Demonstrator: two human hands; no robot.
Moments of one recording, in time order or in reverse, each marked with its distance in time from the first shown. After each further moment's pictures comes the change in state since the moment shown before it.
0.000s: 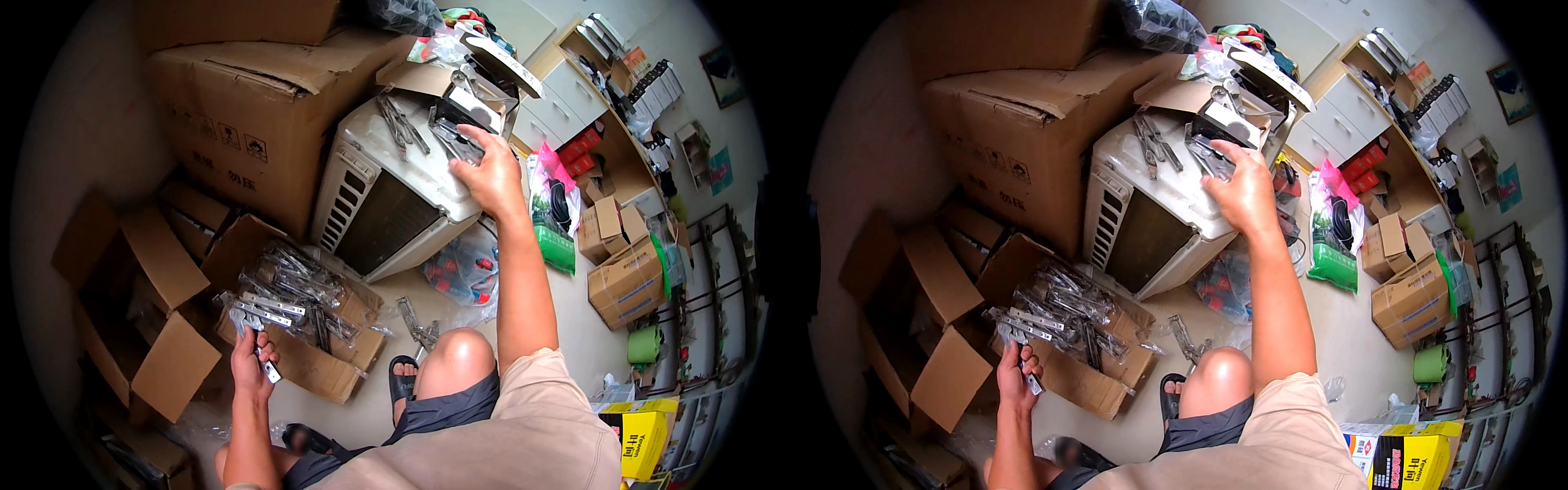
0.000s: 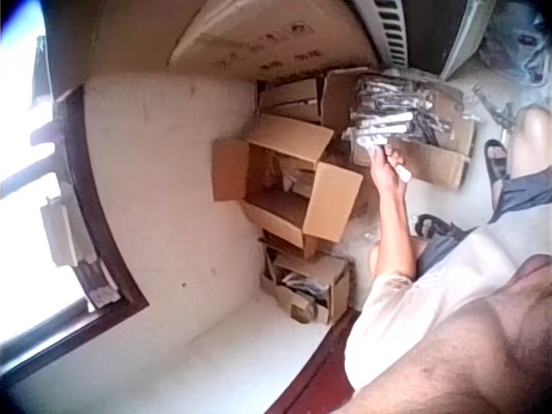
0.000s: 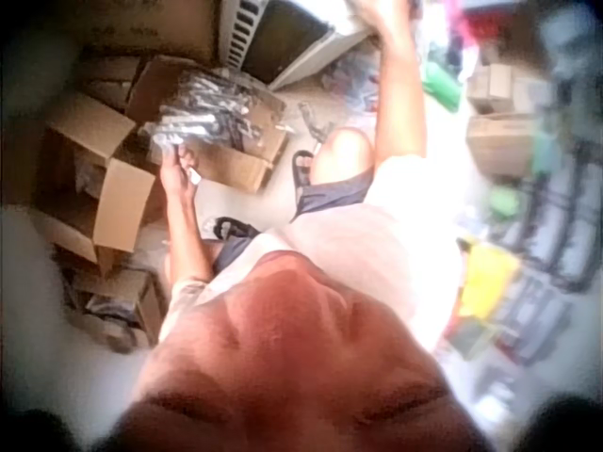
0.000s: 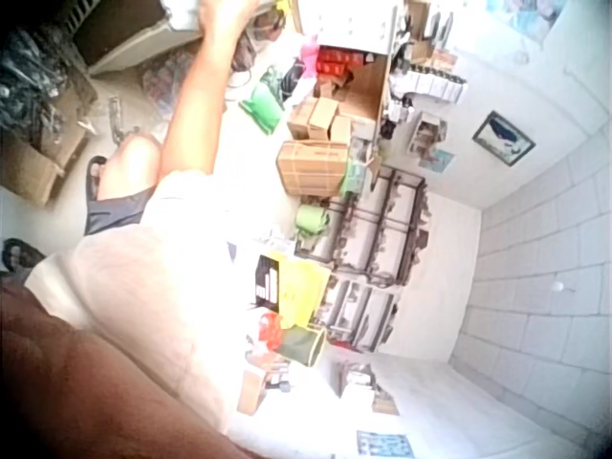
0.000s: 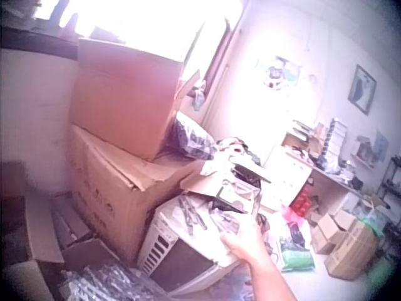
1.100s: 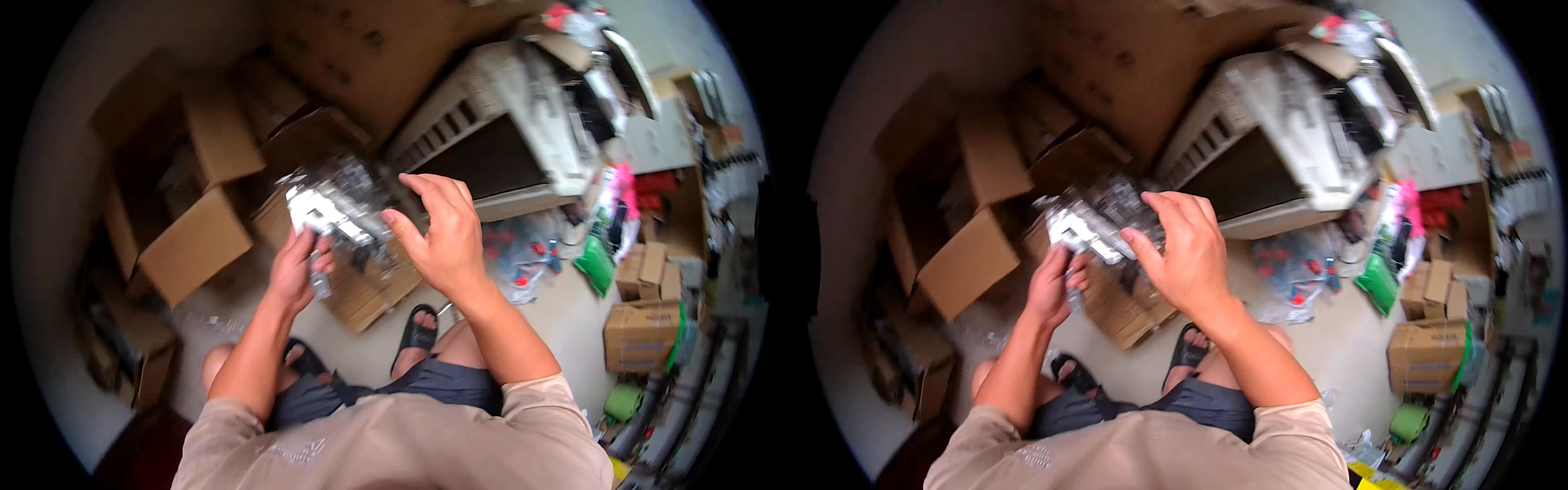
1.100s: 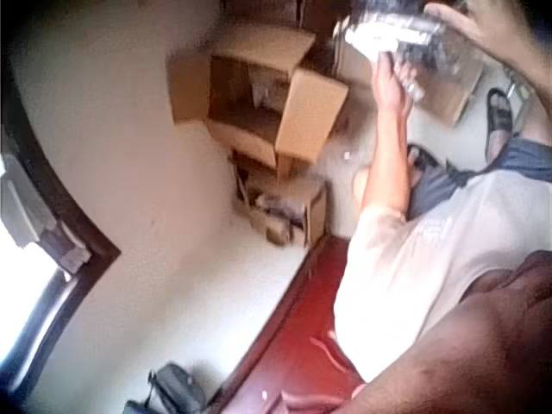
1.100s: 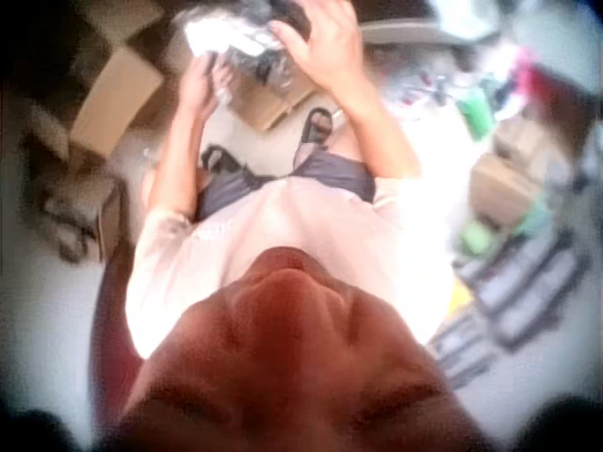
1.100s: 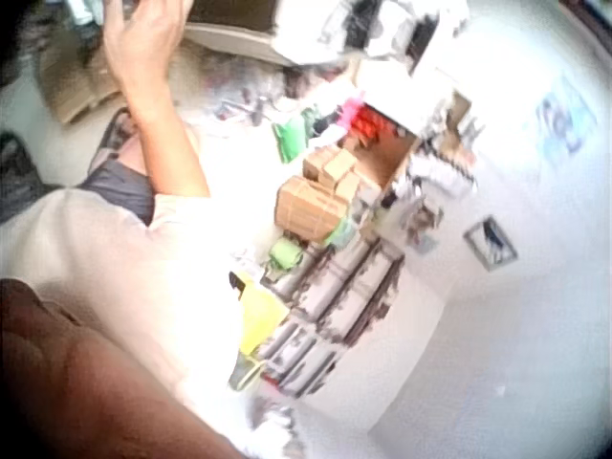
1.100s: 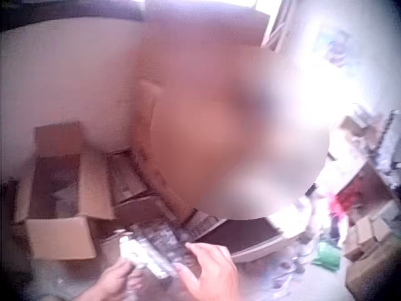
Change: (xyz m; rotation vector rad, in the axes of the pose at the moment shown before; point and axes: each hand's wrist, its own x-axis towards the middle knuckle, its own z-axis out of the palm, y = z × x) left_hand -0.003 -0.010 0.020 -0.001 -0.208 -0.002; right_hand -0.156 -0.120 0.097 0.305 -0.268 -0.449
